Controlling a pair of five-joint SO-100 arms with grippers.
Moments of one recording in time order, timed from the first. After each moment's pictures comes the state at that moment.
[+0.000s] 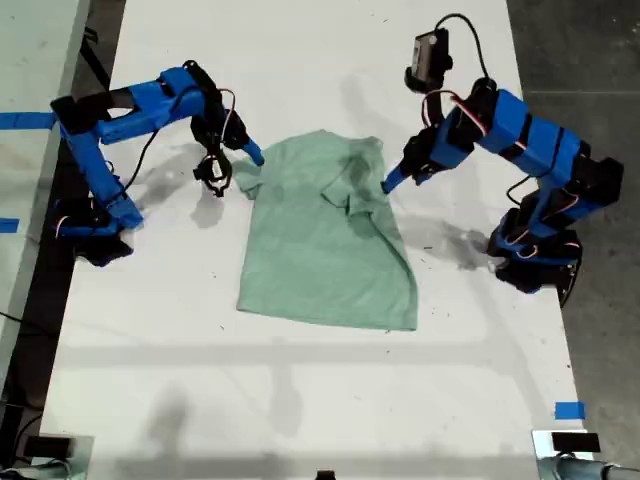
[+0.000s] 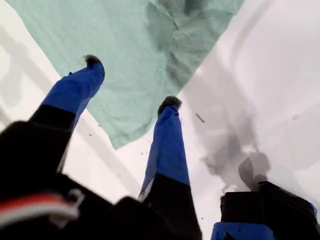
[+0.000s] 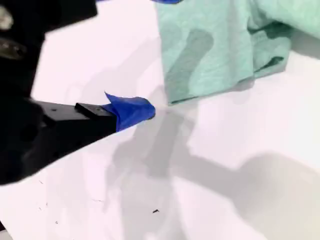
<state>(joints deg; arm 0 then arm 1) -53.6 74.0 95.7 77.0 38.0 25.2 106.0 83.5 94.8 -43.2</state>
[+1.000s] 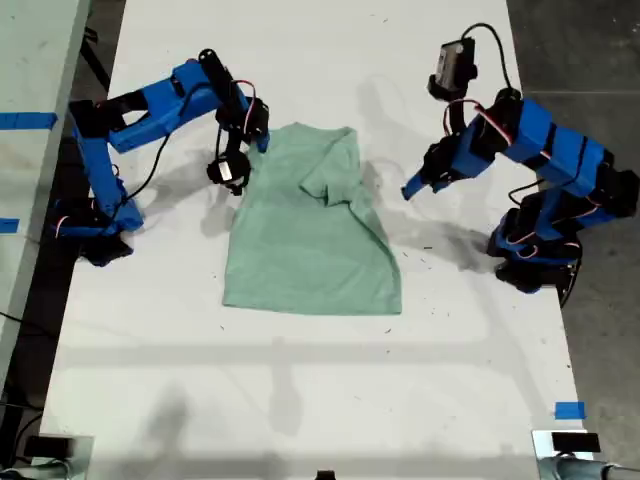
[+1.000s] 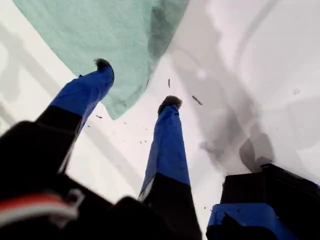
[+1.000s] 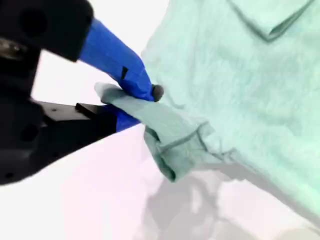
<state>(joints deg) -43.7 67.8 68.0 83.6 38.9 25.1 119.1 97.6 94.1 -39.6</state>
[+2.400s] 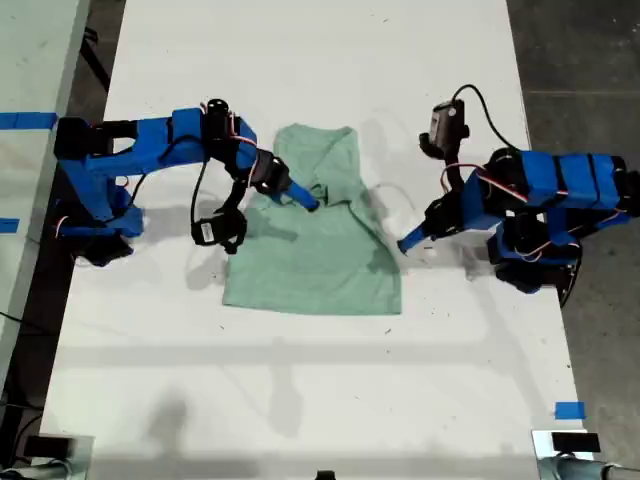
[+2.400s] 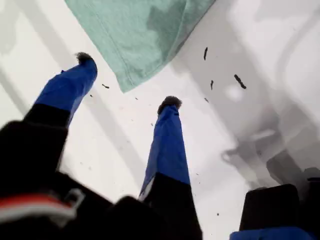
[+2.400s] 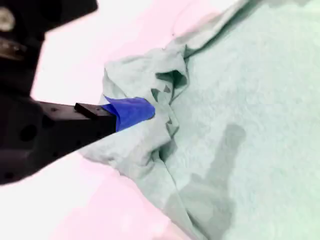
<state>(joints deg) -21.1 80.9 79.7 76.8 25.3 4.5 131.9 122.1 79.8 -27.7</state>
